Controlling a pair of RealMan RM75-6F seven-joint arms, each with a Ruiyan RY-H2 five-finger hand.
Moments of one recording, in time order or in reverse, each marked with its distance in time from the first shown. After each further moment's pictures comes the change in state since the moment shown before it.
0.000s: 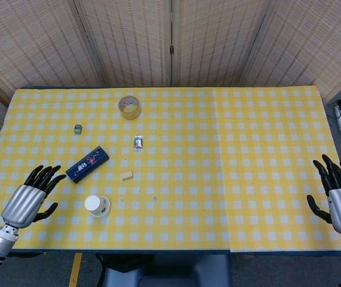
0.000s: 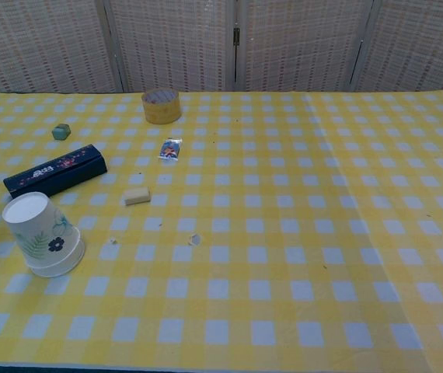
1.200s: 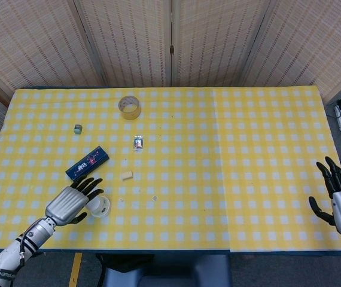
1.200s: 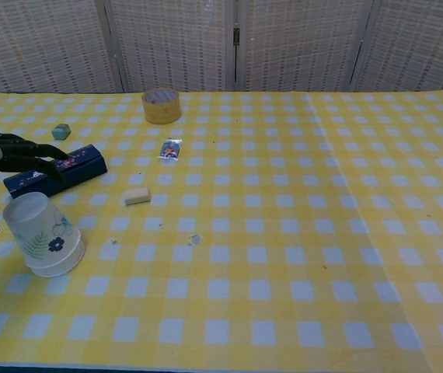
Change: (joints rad) left arm -0.221 0.010 0.023 -0.190 -0.162 -0.362 0.275; right arm -0.010 -0.030 -0.006 0.084 -0.018 0.025 0.093
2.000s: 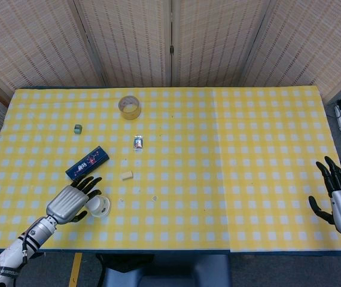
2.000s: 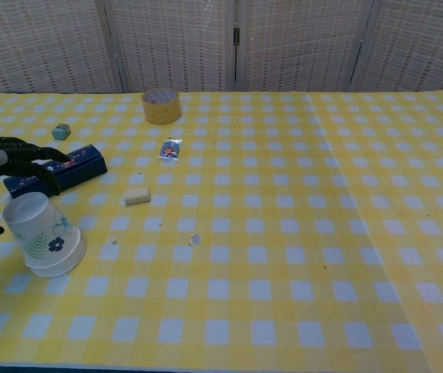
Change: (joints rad) left arm -0.014 -0.036 0.018 0.041 -0.023 0.021 -0.001; right arm 0.006 -0.005 0.002 0.005 0.017 -0.021 -0.002
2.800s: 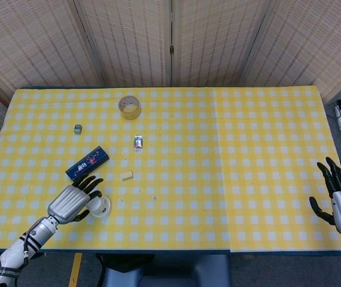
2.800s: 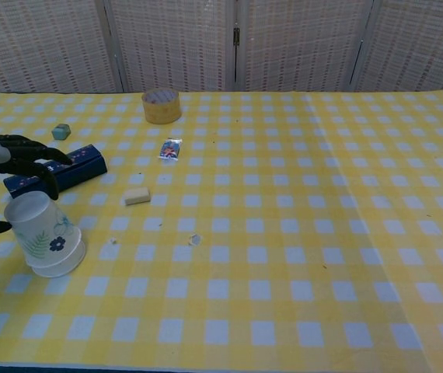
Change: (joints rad) left arm -0.002 -0.019 0.014 0.024 0.039 0.043 -0.044; right arm -0.005 -0.003 -0.001 -0.001 0.005 0.003 -0.005
